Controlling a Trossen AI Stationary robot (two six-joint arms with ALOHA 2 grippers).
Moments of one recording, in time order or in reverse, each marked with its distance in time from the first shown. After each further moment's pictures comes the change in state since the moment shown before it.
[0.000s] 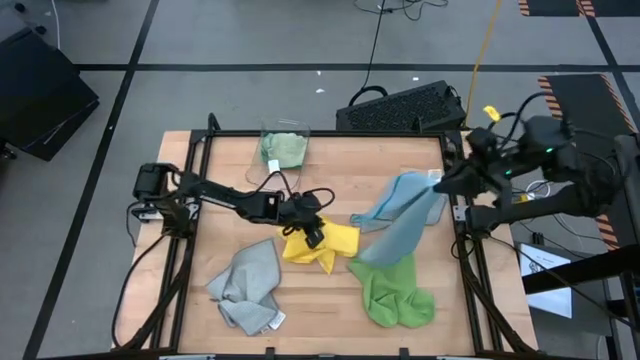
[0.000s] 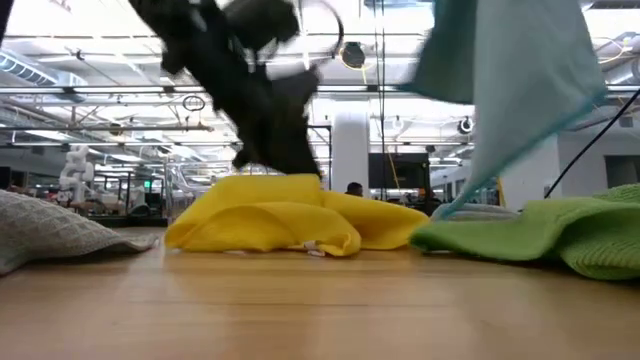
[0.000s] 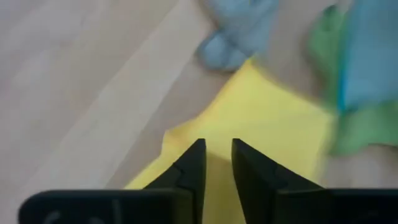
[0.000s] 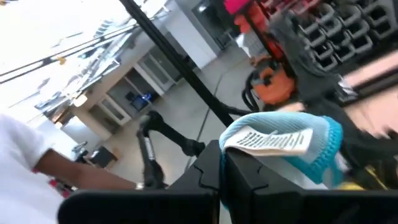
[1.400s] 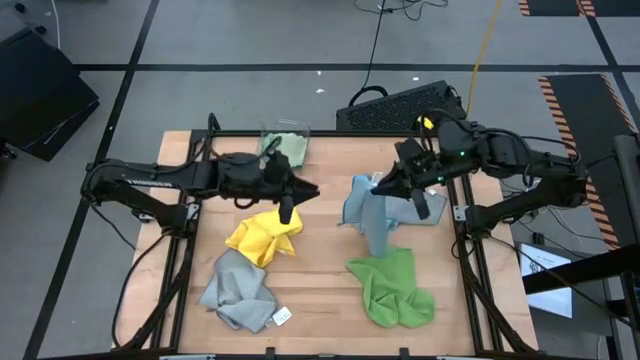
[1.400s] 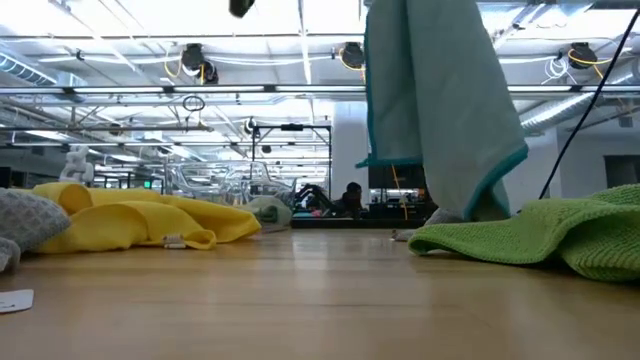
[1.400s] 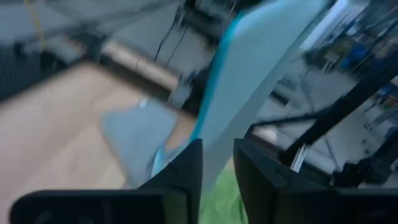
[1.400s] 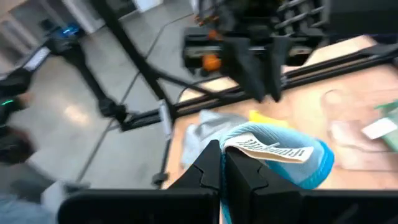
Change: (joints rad) left arm -0.009 -0.444 0.257 -0.117 0.025 0.048; right arm 0.015 0.359 0.153 -0.104 0.145 -0.339
